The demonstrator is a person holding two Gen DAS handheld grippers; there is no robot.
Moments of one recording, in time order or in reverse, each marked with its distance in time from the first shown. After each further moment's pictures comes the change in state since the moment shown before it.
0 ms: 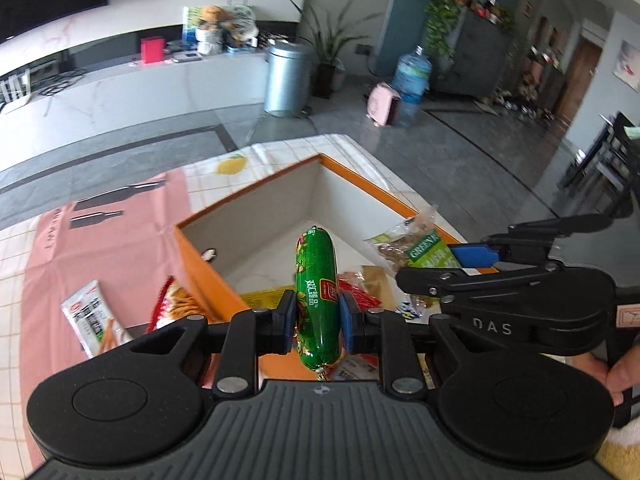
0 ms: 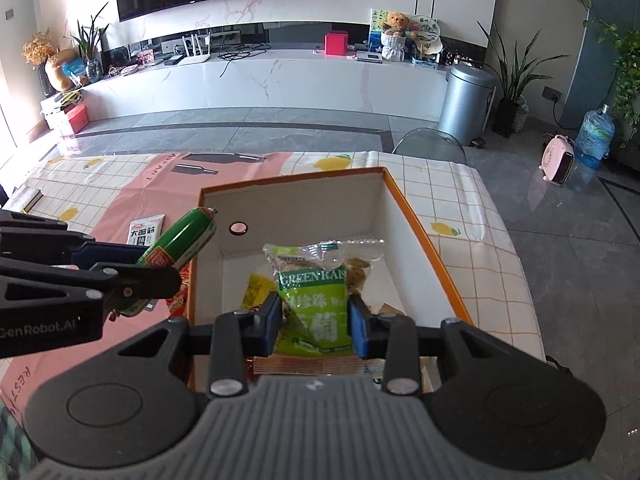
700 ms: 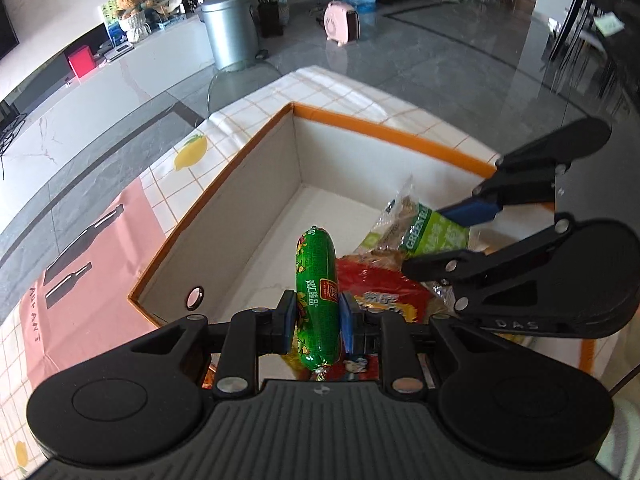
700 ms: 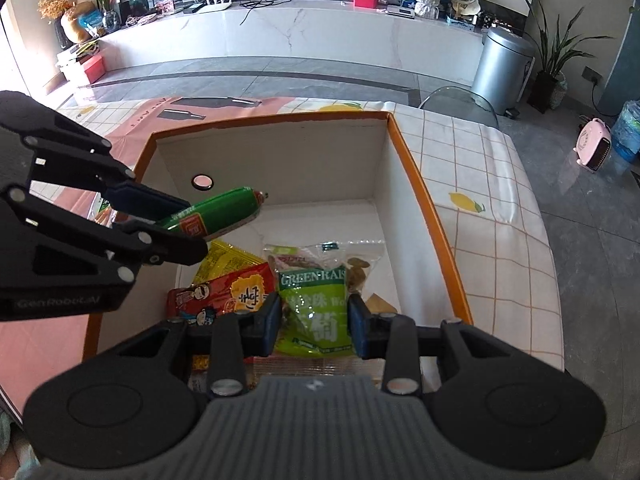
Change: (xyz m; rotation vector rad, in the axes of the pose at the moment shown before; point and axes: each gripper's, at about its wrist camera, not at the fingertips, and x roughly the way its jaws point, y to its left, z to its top) left arm 0.100 -0.003 0.026 0.323 0.226 0.050; right arm 0.091 -0.031 0.014 -0.097 0.136 0.079
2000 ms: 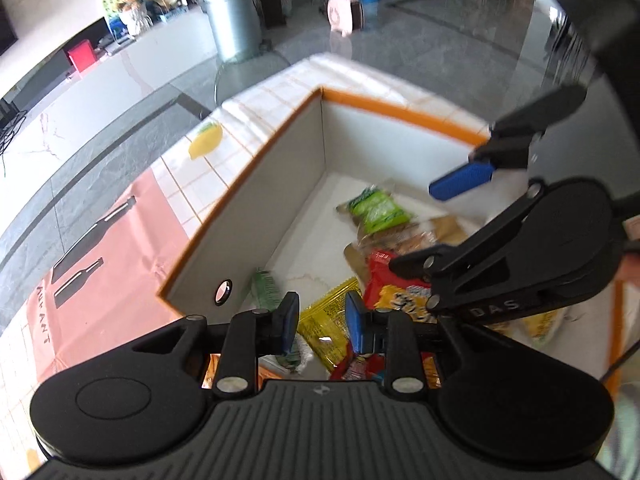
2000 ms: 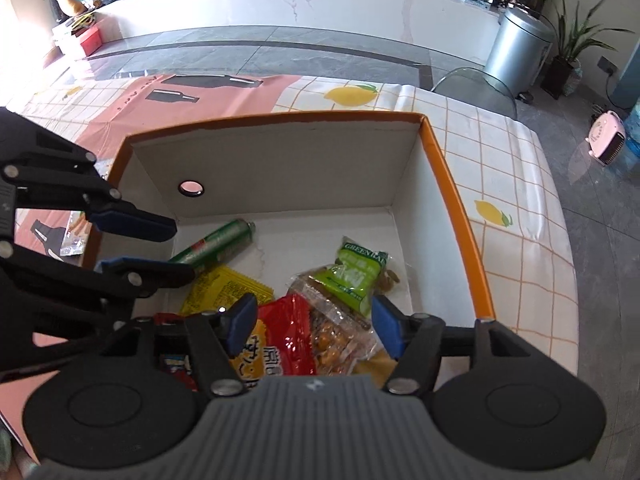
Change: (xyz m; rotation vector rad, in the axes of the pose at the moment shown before) left arm -0.010 0.021 -0.005 -0.011 -0.001 -0.003; right arm 0.028 0.015 0.040 0.019 0.108 -0.024
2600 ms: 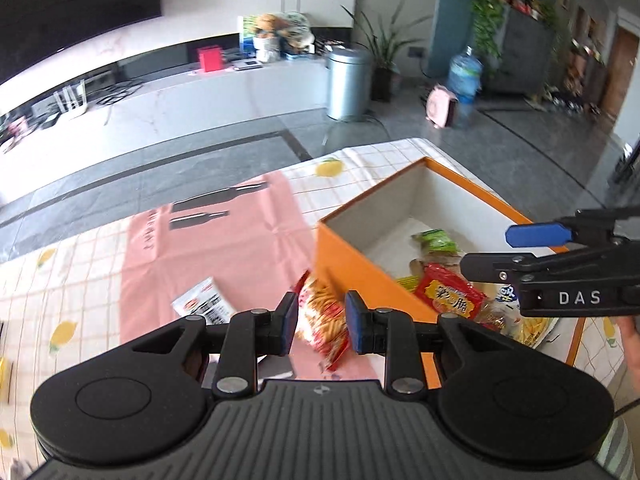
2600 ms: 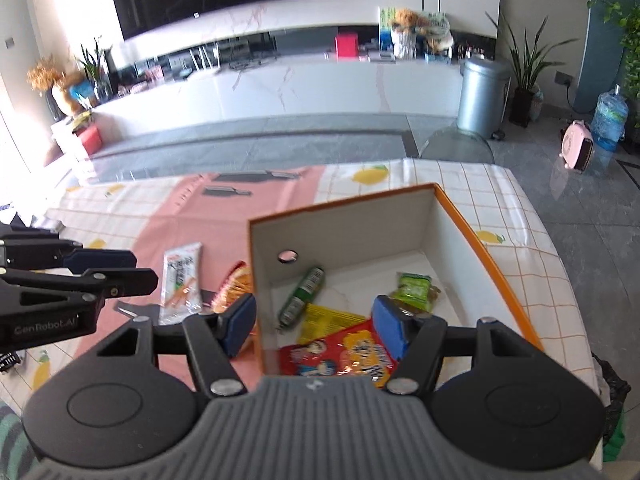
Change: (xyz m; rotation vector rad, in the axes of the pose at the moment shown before) left arm -0.122 0.036 -0.099 -0.355 -0.222 0.148; right arm -0.109 0.086 -0.049 0.155 -0.314 0.019
